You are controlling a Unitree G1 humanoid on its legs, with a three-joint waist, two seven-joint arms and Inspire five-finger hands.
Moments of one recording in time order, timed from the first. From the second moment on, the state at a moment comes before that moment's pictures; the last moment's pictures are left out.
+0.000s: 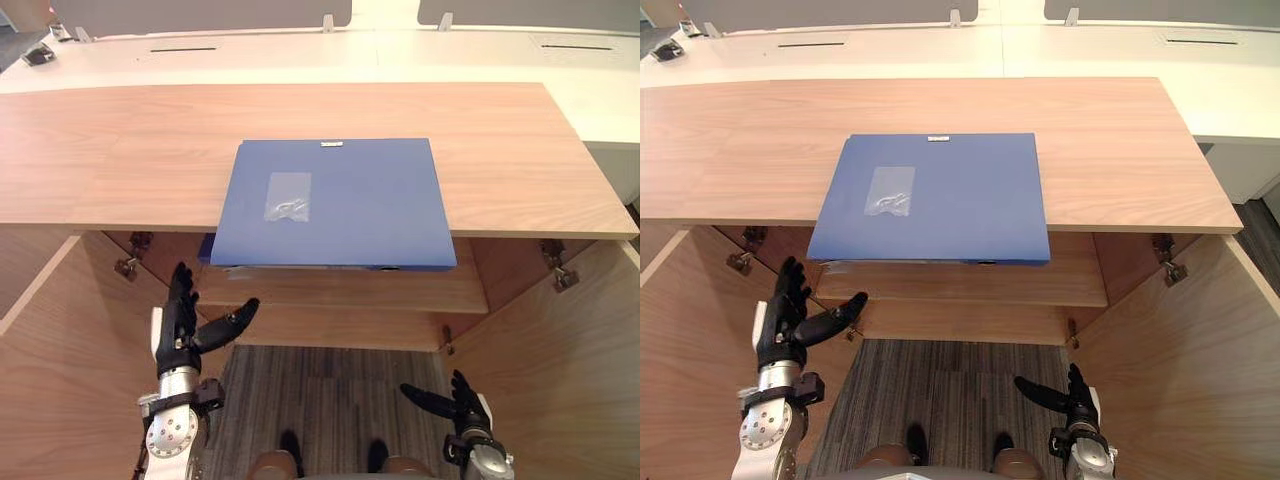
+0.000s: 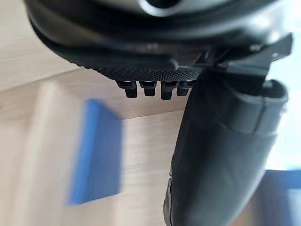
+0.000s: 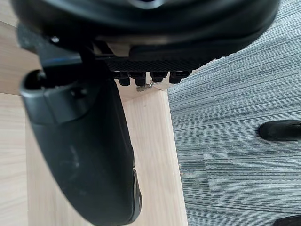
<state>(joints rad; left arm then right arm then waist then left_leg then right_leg) 0.36 0.11 0.13 -0.26 0.01 -0.23 0.19 0.17 -0.12 -0.16 0.75 0.11 -0.10 -0.07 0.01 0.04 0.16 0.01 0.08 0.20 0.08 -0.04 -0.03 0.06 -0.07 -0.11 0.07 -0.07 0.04</state>
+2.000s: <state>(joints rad) 0.32 0.27 -0.09 -0.67 -0.46 -0.29 -0.10 0.34 -0.04 -0.12 -0.38 0.47 -0.19 0.05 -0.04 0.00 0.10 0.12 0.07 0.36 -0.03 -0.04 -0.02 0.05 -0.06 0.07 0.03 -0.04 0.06</state>
